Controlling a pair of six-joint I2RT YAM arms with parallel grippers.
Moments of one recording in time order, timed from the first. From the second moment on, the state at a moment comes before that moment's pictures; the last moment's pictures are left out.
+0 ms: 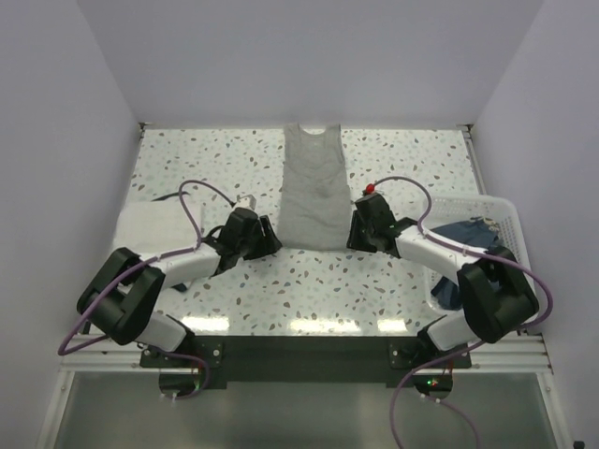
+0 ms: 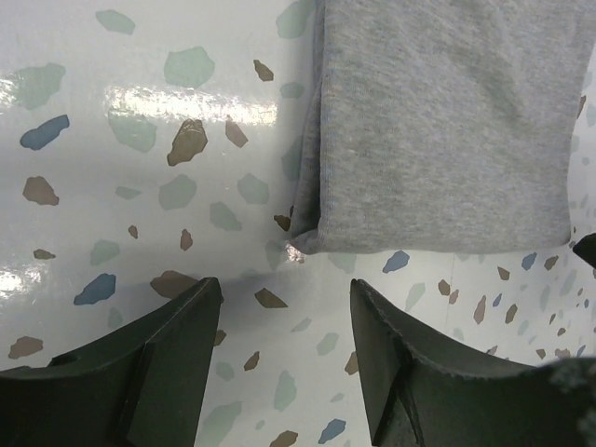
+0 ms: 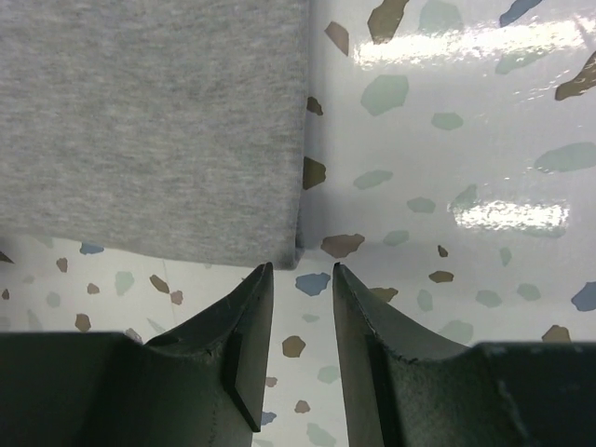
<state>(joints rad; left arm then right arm) -0.56 1.46 0.61 0.08 -0.05 -0.77 0.52 1.47 0.81 -0.29 0.13 0.63</state>
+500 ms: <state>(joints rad) -0.56 1.47 0.57 0.16 -0.03 -0.82 0.52 1.51 0.77 -0.18 0.06 0.72</state>
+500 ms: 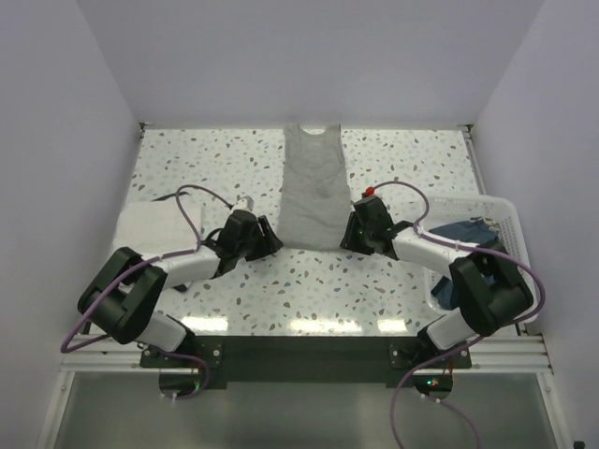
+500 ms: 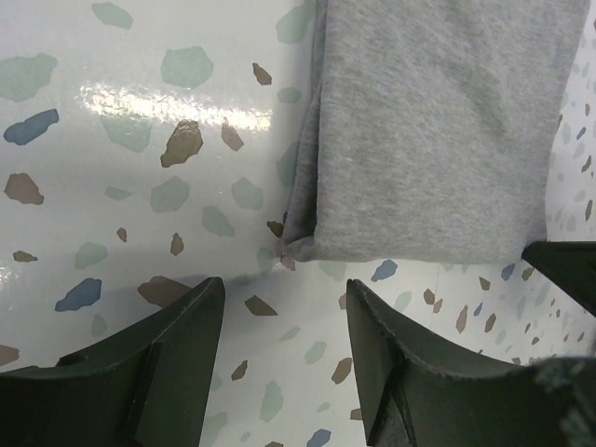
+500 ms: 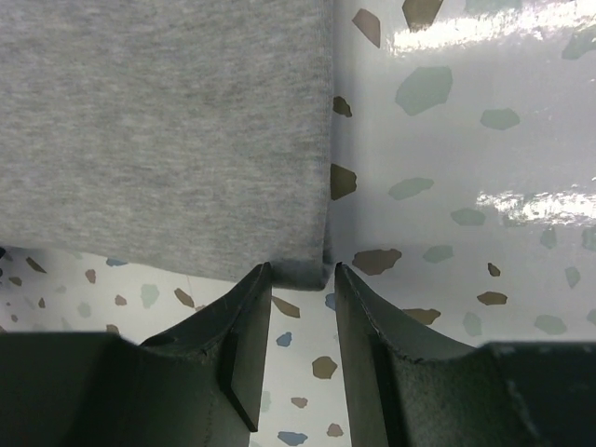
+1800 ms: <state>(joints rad) -0.62 1.59 0.62 0.21 -0.09 -0.91 0.54 1.56 0.75 -0.16 0.06 0.68</state>
